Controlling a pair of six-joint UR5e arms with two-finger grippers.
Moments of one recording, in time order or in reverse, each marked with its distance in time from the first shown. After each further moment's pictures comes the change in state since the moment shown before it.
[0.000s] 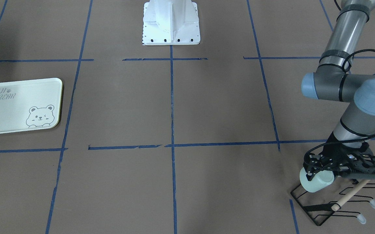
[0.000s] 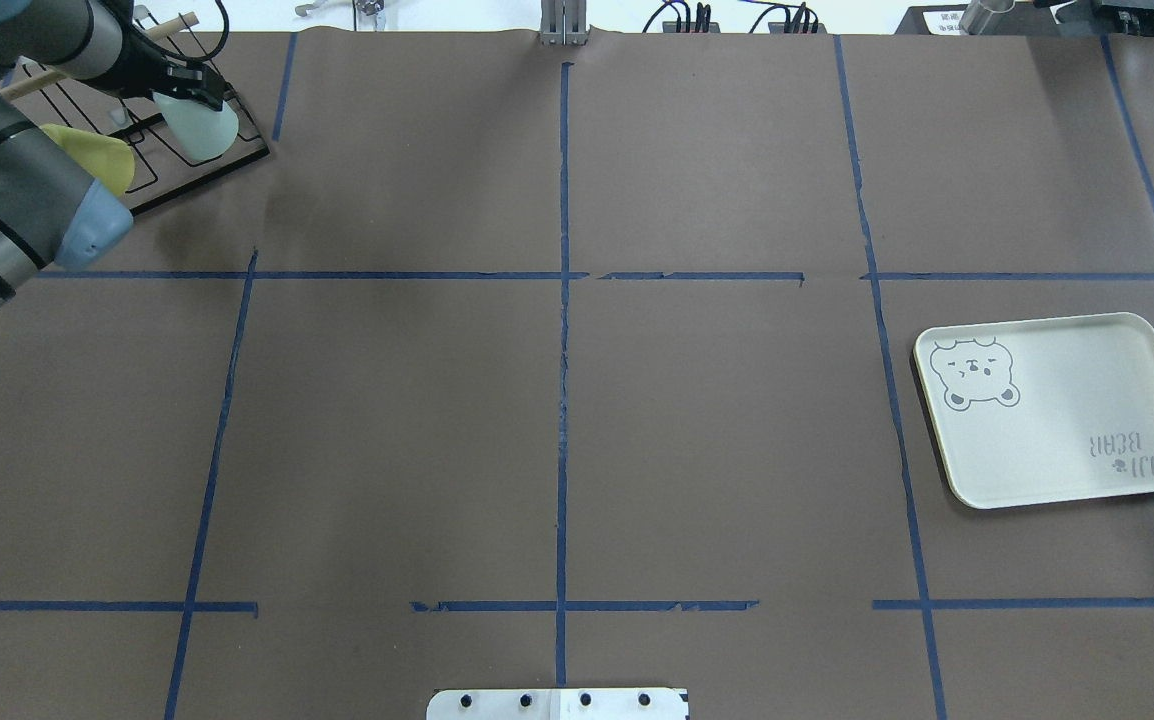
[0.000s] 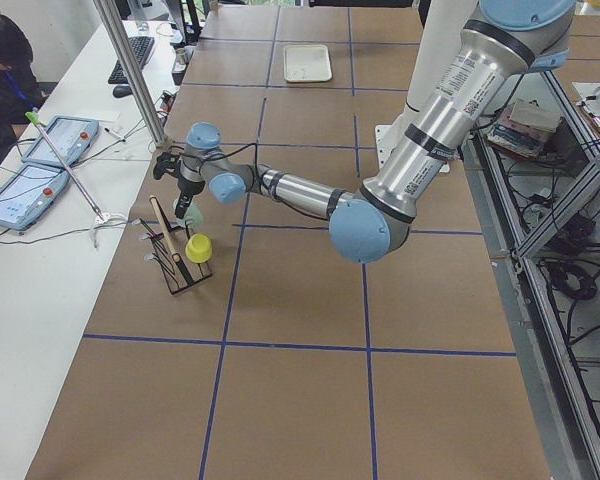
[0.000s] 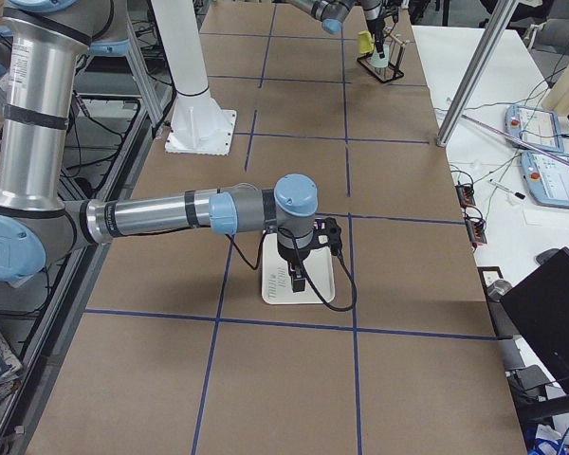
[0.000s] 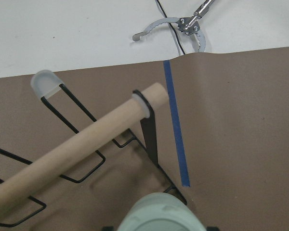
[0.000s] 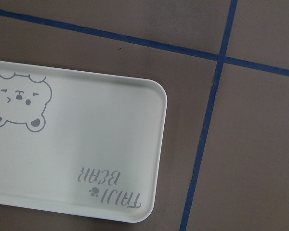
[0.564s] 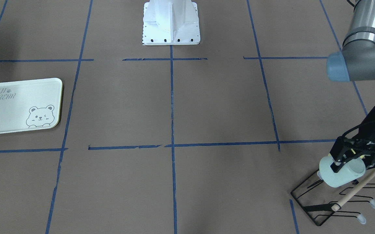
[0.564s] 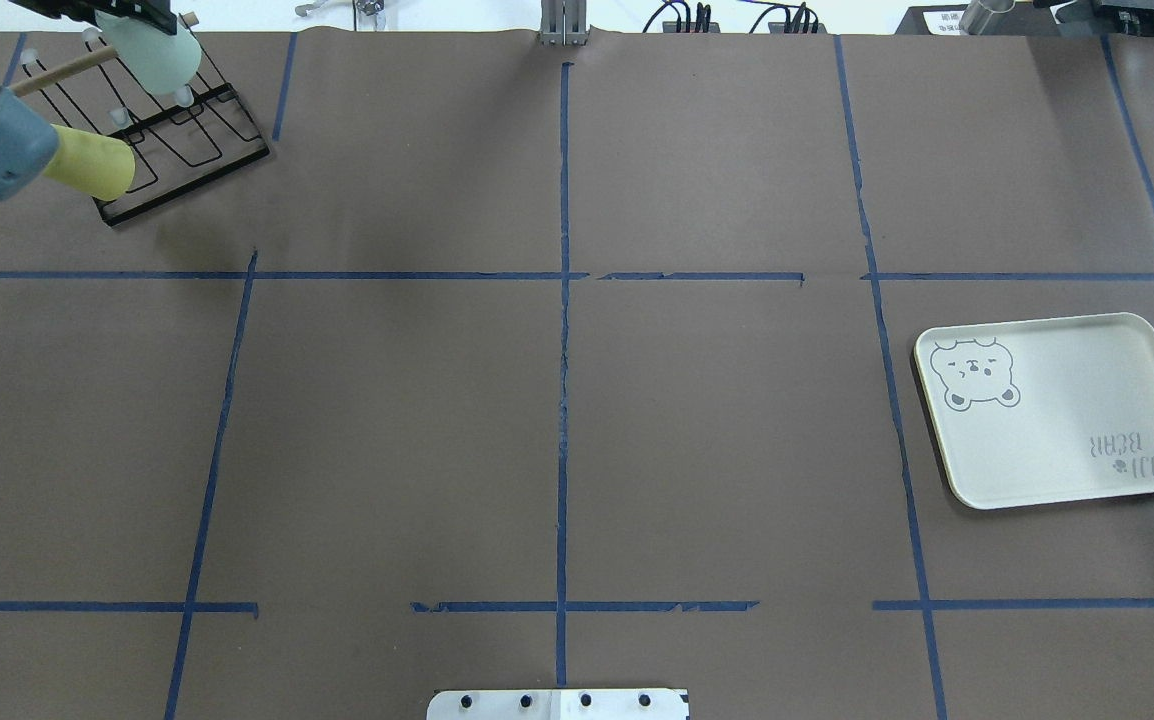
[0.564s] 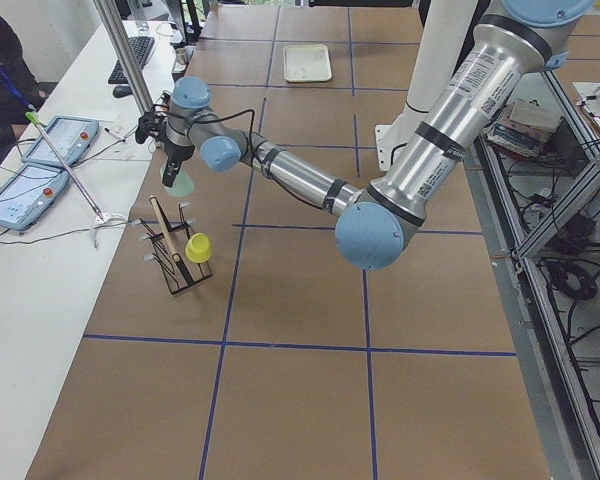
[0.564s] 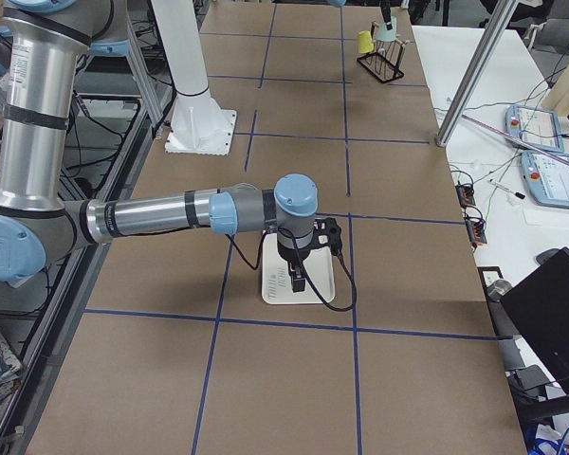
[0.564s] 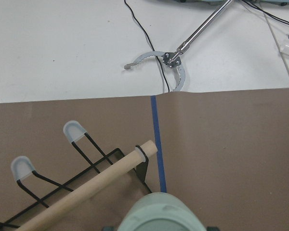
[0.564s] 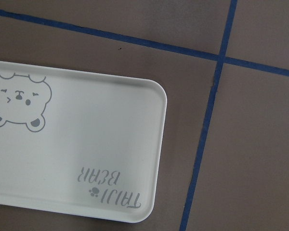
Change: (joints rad) left arm -0.126 0.007 -0.258 0.224 -0.118 0.000; right arm 0.000 0.000 0.000 0.000 0.000 0.000
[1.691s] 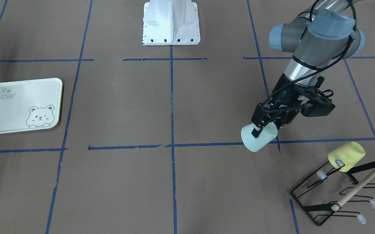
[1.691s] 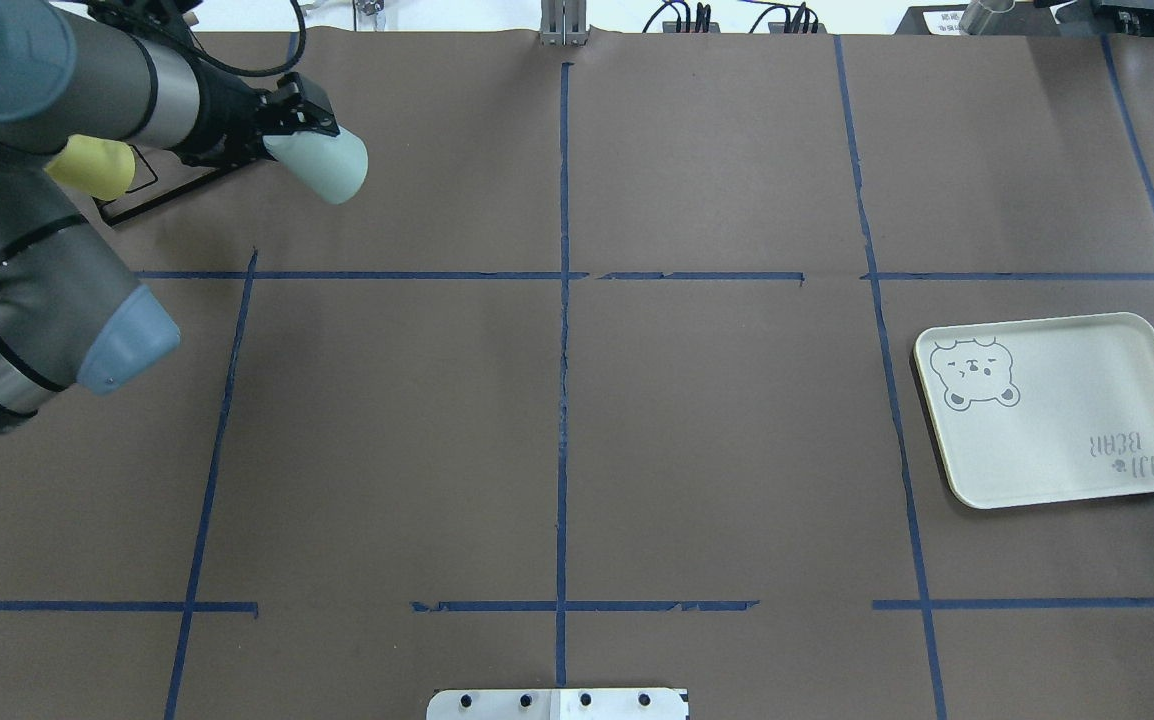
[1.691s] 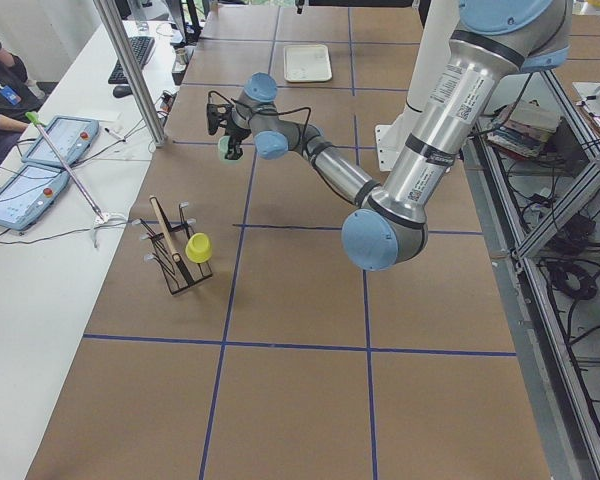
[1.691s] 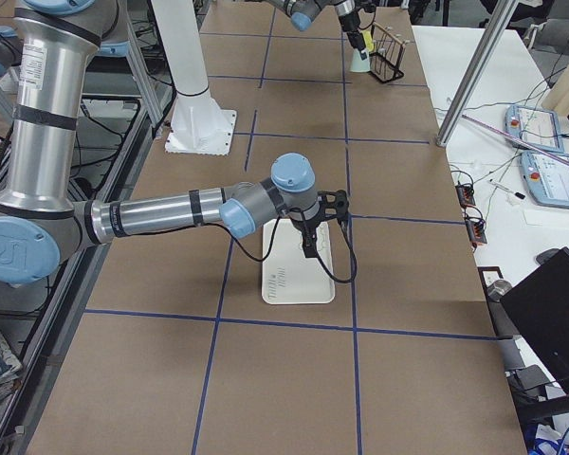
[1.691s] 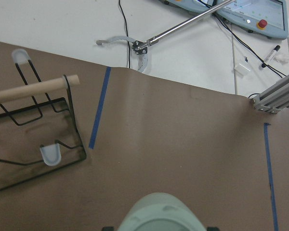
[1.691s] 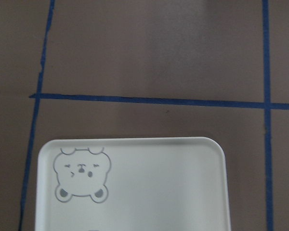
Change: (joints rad) left arm 0.349 0.084 -0.177 -0.204 0.241 -0.689; right arm -0.145 0.012 -0.014 0.529 0.036 0.675
